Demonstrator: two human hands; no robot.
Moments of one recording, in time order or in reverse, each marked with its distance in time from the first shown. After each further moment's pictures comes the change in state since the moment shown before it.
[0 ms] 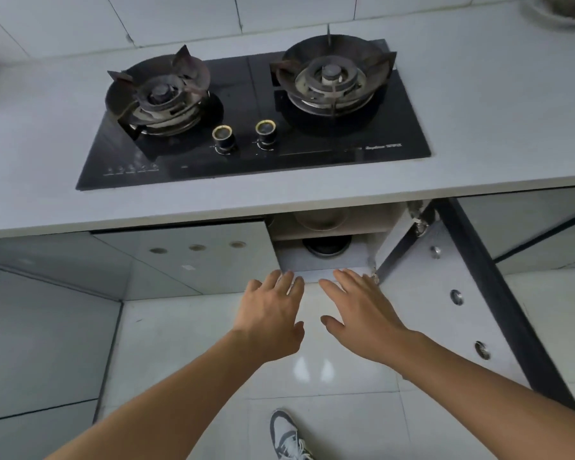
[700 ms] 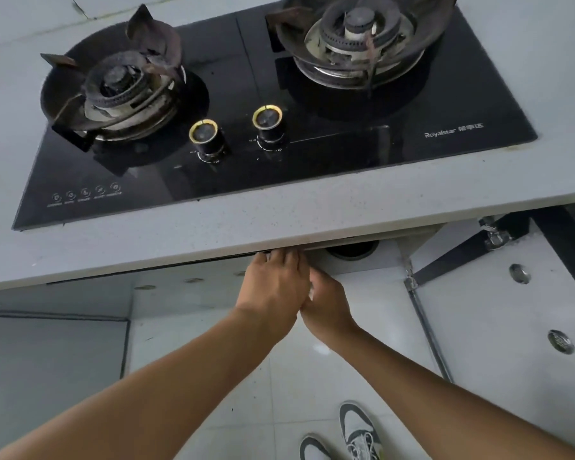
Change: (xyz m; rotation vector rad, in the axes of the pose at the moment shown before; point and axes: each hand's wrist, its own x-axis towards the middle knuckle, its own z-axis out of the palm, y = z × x) left_hand 0.131 -0.080 0.004 0.365 -0.147 -0.015; right_hand 0.186 -0.023 0.095 0.863 0.220 0.250
